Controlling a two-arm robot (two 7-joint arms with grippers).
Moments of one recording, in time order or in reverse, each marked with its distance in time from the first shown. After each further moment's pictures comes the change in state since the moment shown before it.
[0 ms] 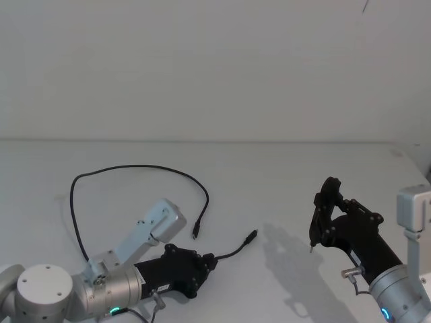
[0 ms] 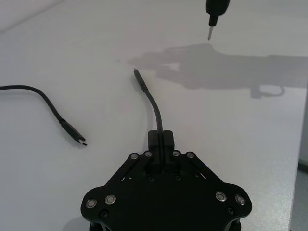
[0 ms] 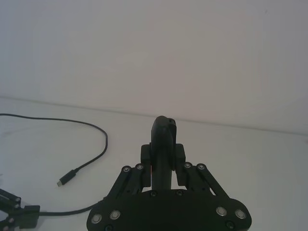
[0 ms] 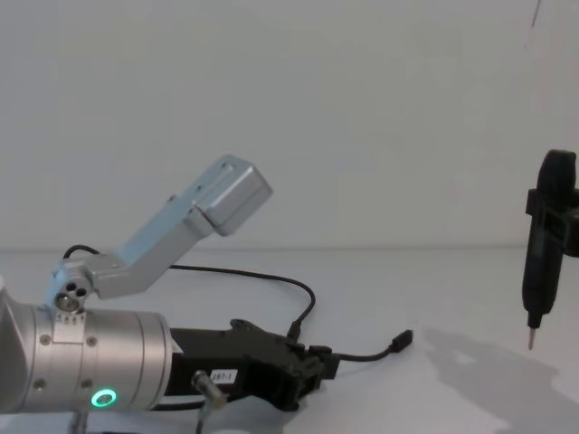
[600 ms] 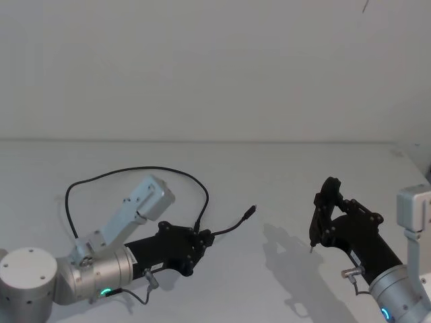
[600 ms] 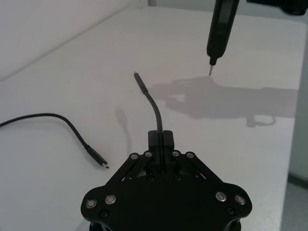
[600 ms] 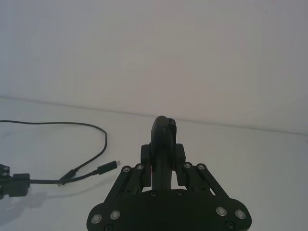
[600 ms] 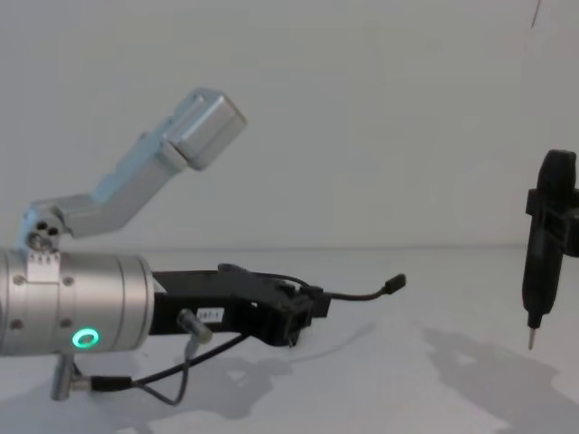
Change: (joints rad) left arm 0.003 0.024 -0.053 -0.076 -0.040 0.002 -0.010; right arm 0.000 0.000 0.000 0.000 0.000 0.000 0.000
